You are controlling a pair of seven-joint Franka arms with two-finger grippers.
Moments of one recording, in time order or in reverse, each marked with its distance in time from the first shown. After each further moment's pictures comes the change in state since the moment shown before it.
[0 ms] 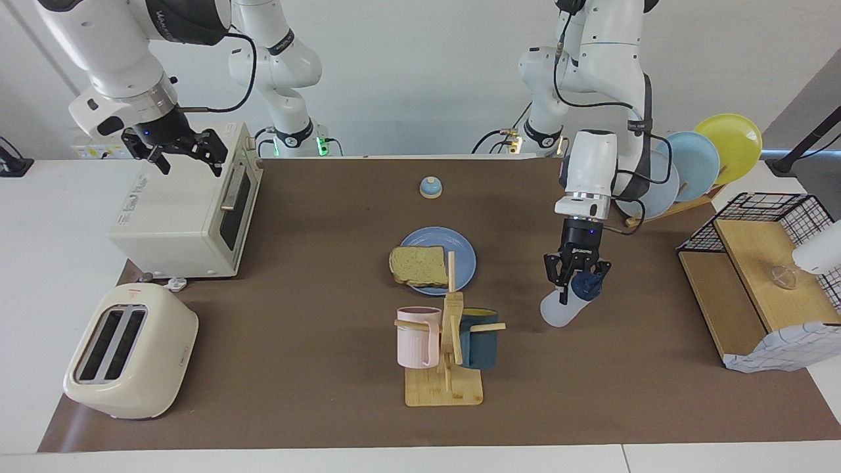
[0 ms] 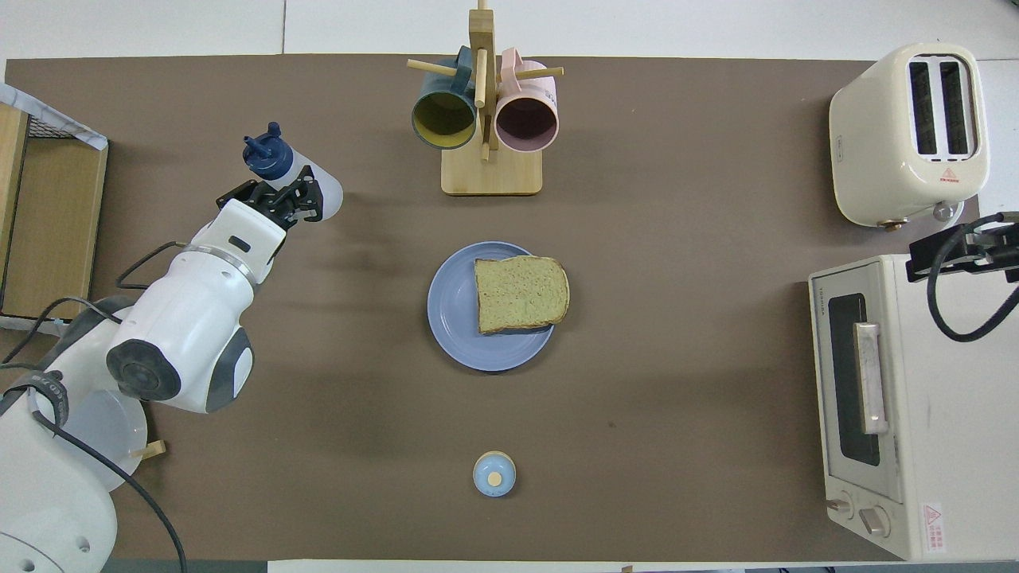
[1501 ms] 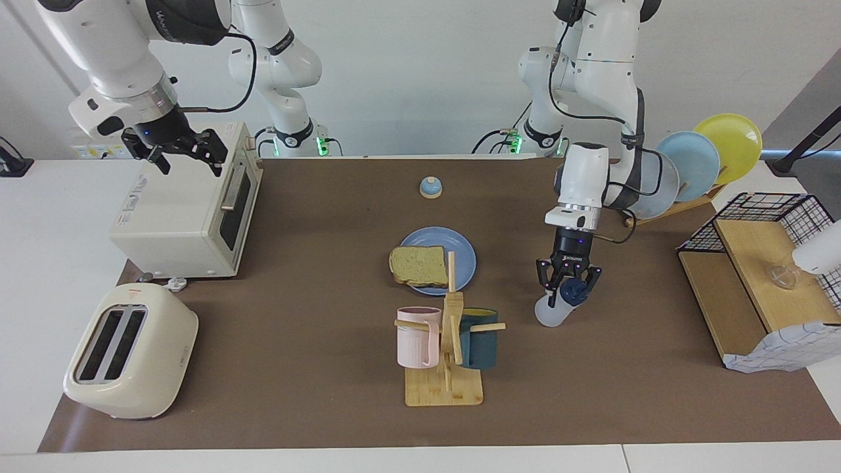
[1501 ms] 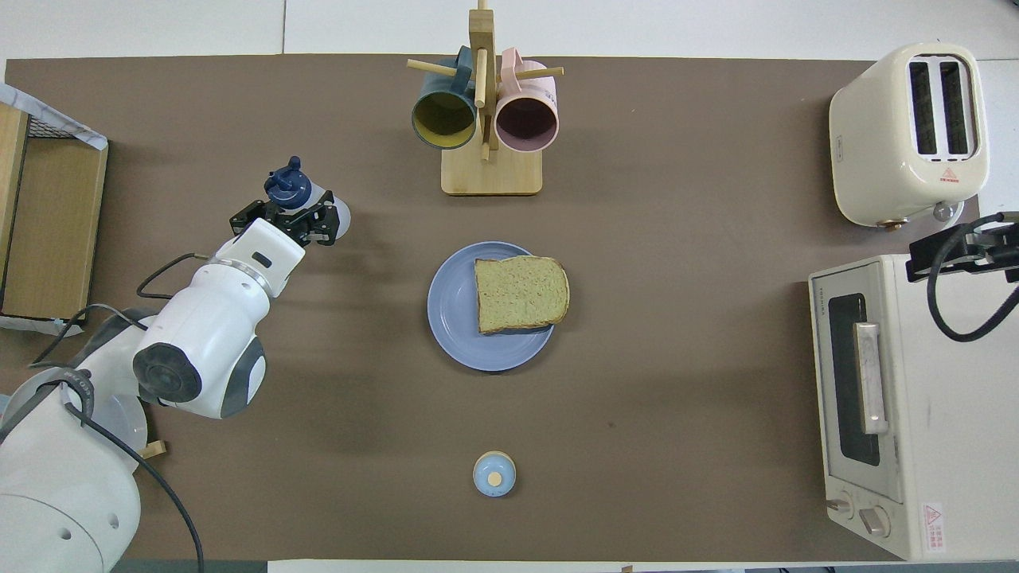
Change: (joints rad) left arm -0.003 0.053 0.000 -0.030 0.000 0.026 0.049; right arm 0.000 0.000 0.000 0.000 0.000 0.000 0.000
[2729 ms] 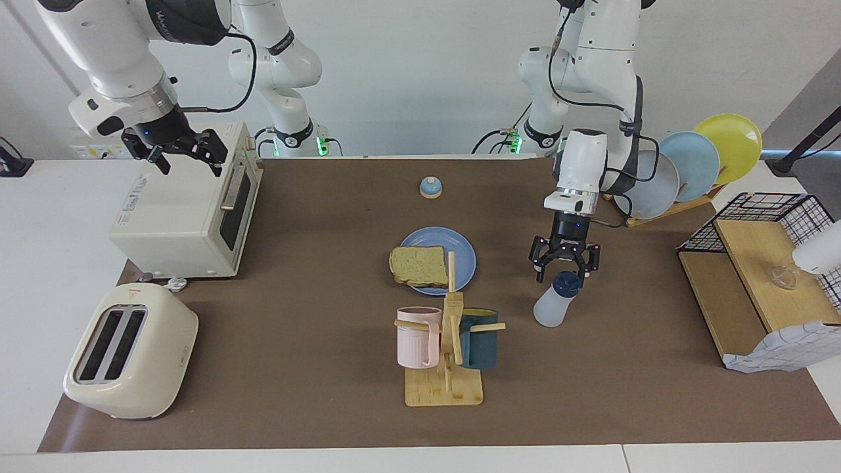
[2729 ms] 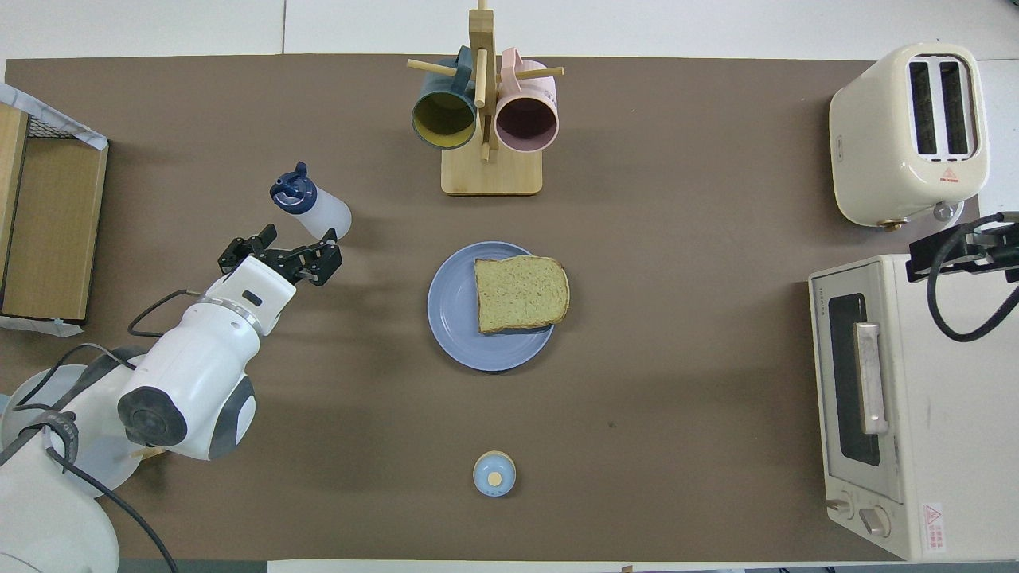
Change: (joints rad) left arm -0.001 -0.126 0.002 -0.170 0.000 0.014 0.000; right arm 0.000 0.000 0.000 0.000 0.000 0.000 0.000
